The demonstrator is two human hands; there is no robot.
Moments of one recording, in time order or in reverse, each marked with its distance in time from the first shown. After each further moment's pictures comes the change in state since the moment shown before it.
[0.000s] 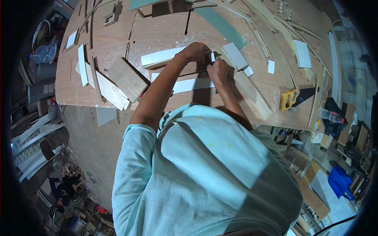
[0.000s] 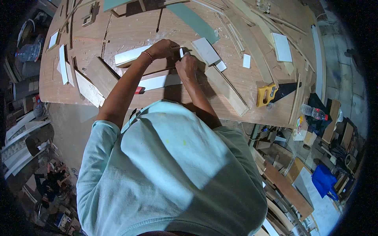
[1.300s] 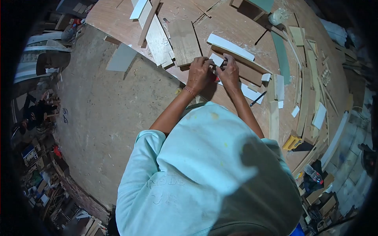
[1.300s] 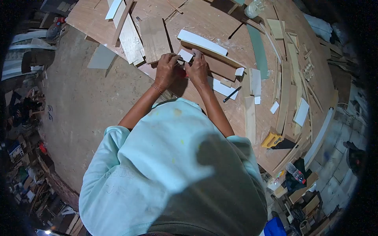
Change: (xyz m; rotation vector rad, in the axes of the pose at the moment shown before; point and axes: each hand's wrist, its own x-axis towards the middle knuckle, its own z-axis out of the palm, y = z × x) left_hand -0.211 -0.022 0.070 0.101 1.146 -0.331; right_hand -0.056 -0.118 0.047 0.324 -0.361 -0.517
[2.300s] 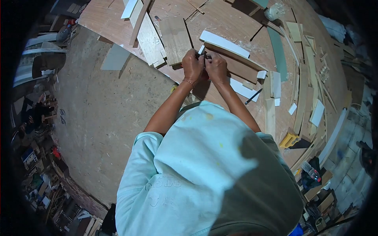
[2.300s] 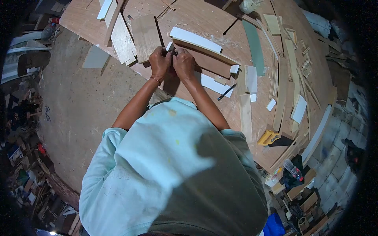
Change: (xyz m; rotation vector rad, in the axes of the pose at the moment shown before) left_hand 0.018 -0.017 0.036 -0.126 0.180 -0.430; right_hand 0.015 0.006 0.027 -0.003 0.044 -0.076
